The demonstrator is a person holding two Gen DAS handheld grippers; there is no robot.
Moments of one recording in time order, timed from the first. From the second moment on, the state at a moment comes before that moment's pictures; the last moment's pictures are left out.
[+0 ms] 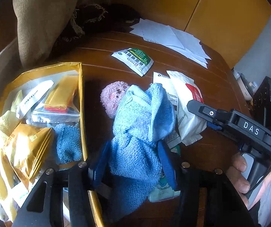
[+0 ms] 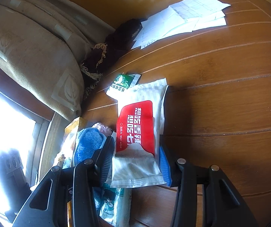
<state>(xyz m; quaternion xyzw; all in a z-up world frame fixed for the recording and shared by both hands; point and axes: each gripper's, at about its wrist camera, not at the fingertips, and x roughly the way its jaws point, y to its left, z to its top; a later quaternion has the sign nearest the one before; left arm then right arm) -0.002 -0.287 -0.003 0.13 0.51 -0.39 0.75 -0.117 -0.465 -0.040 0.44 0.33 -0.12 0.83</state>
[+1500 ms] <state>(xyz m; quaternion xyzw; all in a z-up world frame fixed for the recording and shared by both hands) 0.070 -0.076 0.084 -0.09 0.45 -0.31 0.83 -0.115 -0.423 -0.003 0.35 0.30 -0.07 0.88</state>
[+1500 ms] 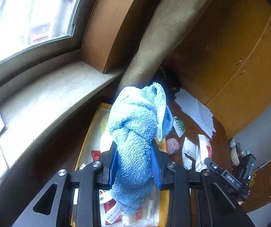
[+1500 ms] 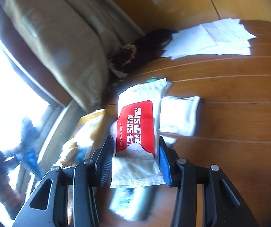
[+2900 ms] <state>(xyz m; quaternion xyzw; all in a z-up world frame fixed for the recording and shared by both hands) 0.097 -0.124 0.049 -0.05 0.46 -0.33 0.82 -0.015 -0.352 0.040 0.30 0.34 0.02 0.89</state>
